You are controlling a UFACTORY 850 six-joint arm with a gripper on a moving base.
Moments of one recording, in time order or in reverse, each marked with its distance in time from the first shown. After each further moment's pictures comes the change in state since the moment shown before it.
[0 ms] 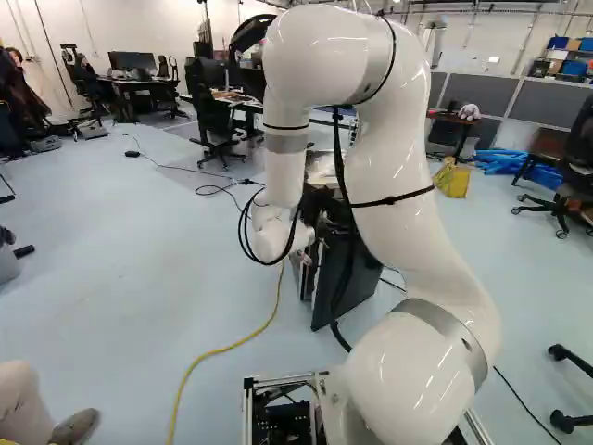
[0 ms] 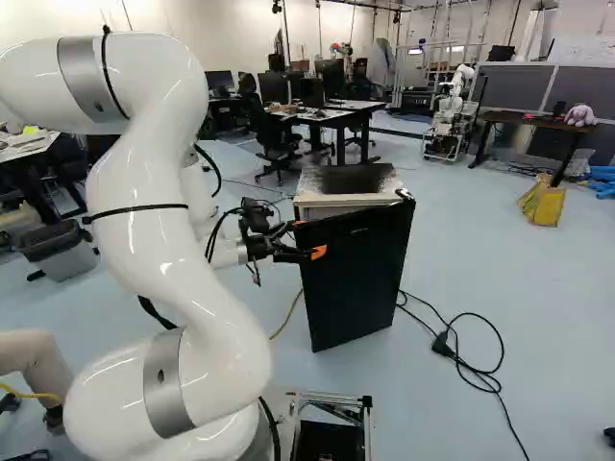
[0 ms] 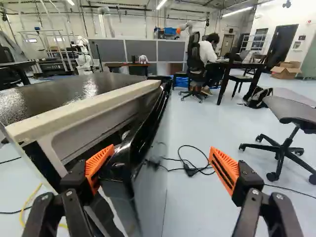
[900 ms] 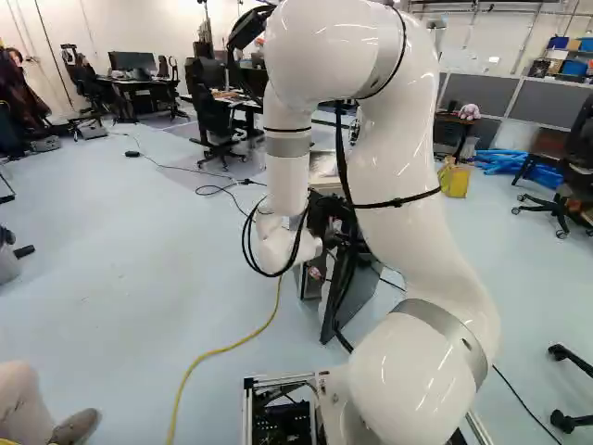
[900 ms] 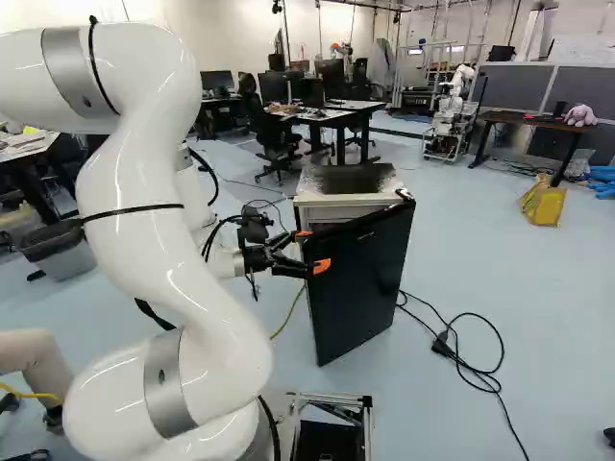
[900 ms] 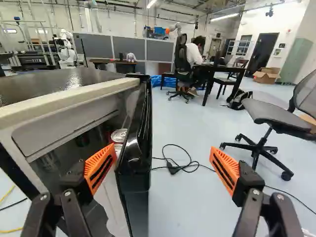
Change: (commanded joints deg) arm 1.3 2.1 5.6 5.6 0.0 0.0
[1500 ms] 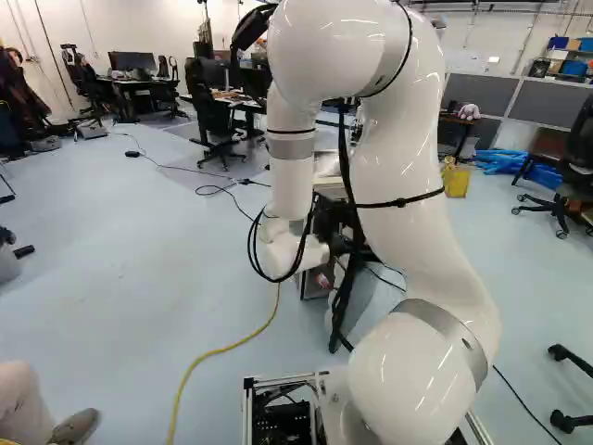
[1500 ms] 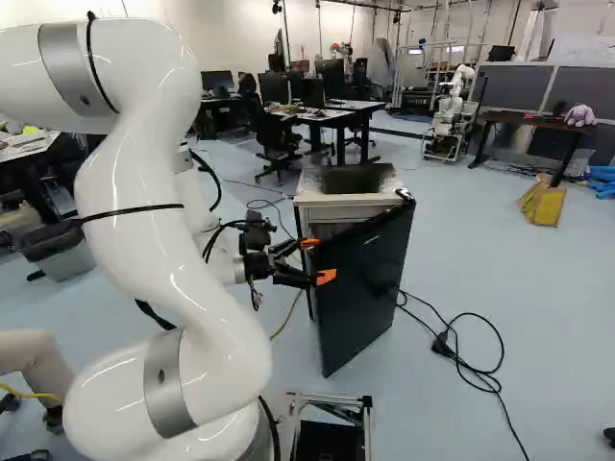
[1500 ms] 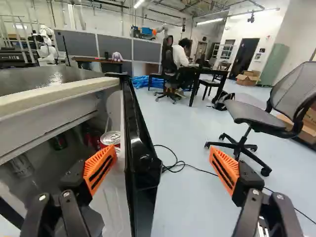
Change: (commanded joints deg) arm -0.5 0.8 2.9 4.8 0.5 0.0
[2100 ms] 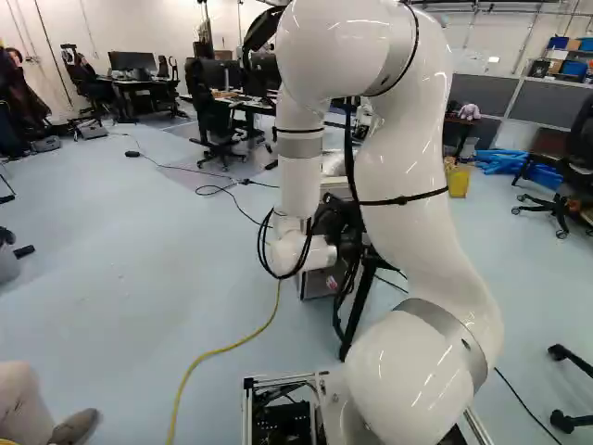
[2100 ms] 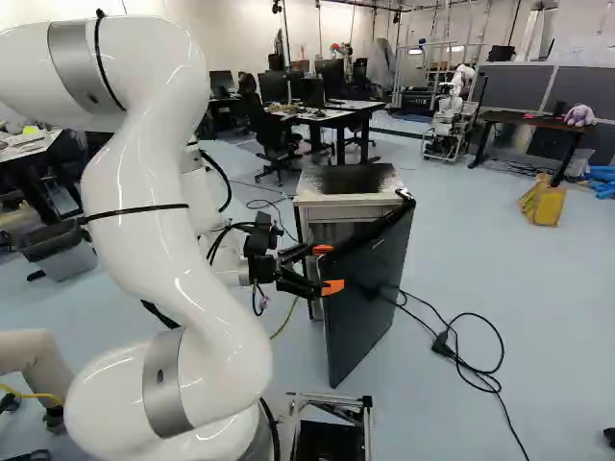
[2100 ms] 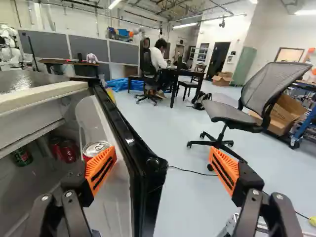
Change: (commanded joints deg) arm -4.1 0.1 0.0 5.6 1.2 0.0
